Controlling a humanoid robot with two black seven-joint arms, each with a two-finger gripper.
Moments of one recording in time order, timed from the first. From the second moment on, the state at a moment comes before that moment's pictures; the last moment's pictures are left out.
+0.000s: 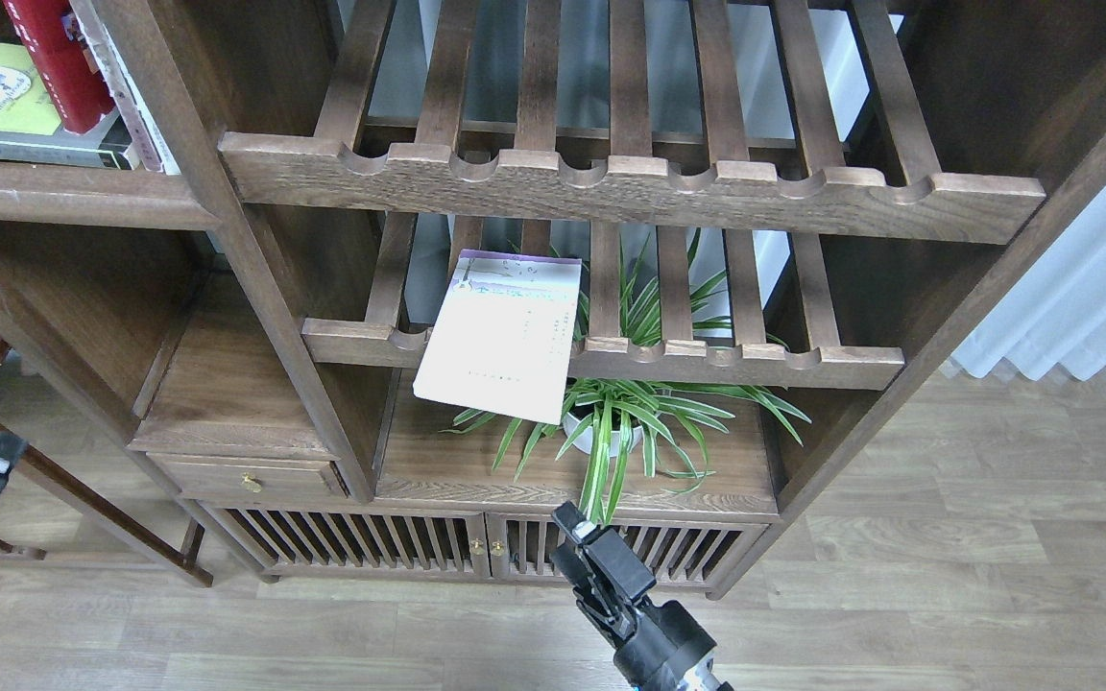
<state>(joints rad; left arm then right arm) 0.37 0.31 -1.70 -1.26 0.12 -0.49 0.10 -0.08 0.02 0.83 1.17 0.08 0.58 0.09</state>
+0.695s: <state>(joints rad) 0.37 0.32 -1.73 -1.25 0.12 -0.49 0.10 0.16 0.01 0.71 1.13 0.07 0.36 0.16</state>
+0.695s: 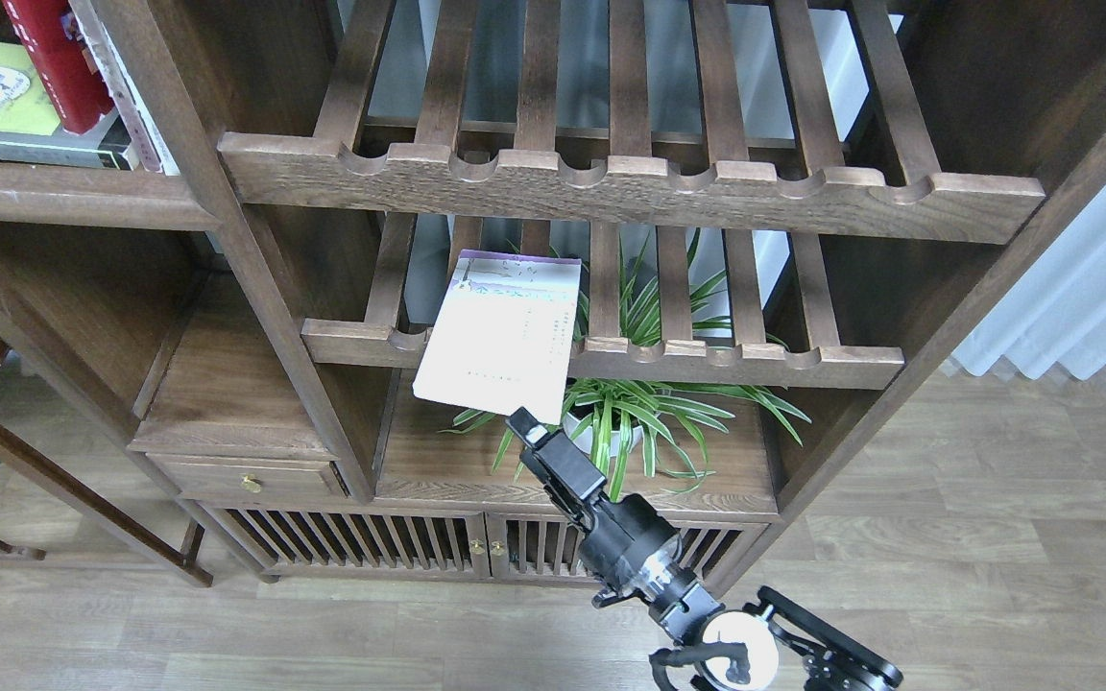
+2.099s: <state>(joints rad) 0.37 0.43 -1.50 -1.25 -0.14 -0.49 0.10 0.04 0.02 0.70 1.21 0.08 0.55 0.10</state>
